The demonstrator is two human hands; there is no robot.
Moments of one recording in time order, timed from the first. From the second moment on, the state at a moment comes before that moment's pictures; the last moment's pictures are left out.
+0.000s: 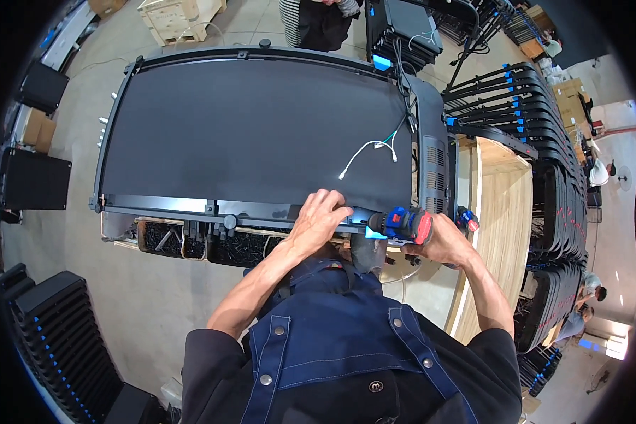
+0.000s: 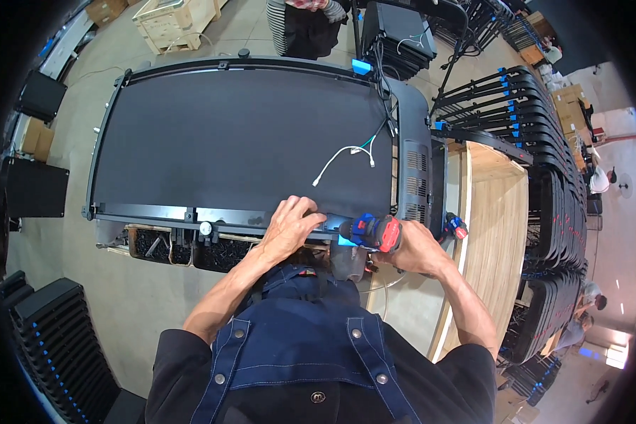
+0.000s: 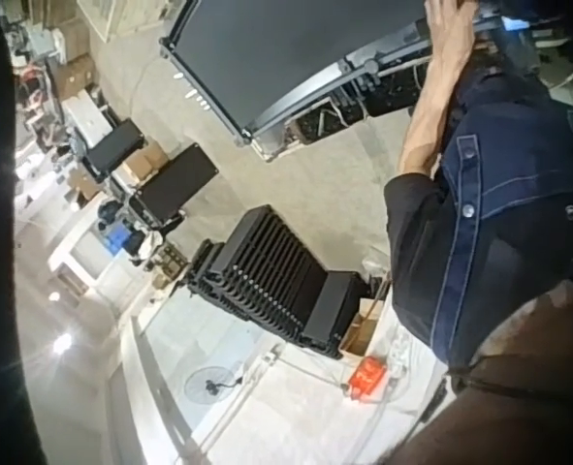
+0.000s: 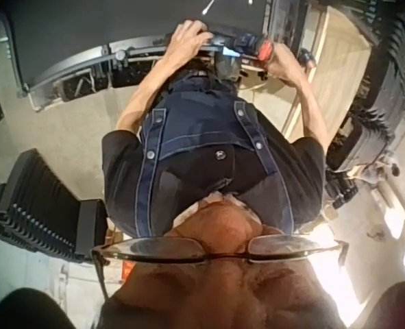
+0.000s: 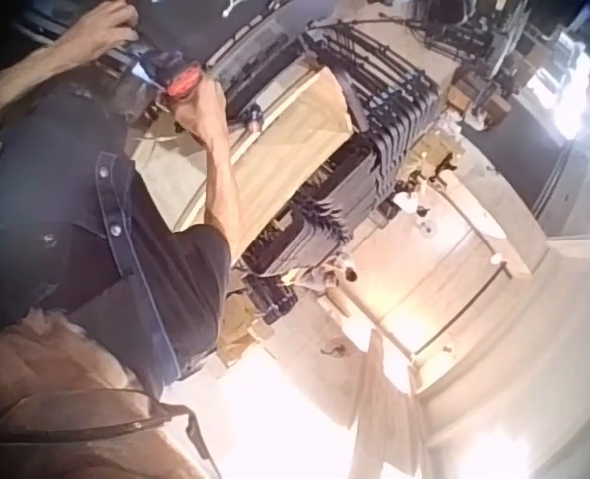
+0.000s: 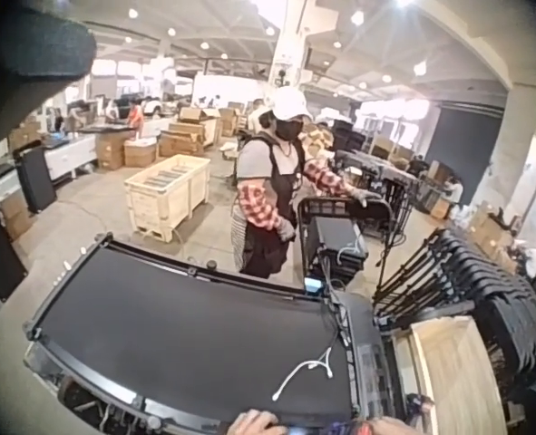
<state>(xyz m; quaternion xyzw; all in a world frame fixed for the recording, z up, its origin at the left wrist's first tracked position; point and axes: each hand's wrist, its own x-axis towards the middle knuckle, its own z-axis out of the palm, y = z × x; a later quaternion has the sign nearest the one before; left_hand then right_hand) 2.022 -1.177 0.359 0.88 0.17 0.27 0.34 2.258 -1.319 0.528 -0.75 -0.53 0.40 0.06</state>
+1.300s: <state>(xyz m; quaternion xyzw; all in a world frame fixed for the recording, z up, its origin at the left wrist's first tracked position) 2.023 -1.166 0.366 0.98 0.12 0.11 0.12 2.263 -1.351 0.472 -0.72 -0.53 0.40 0.19</state>
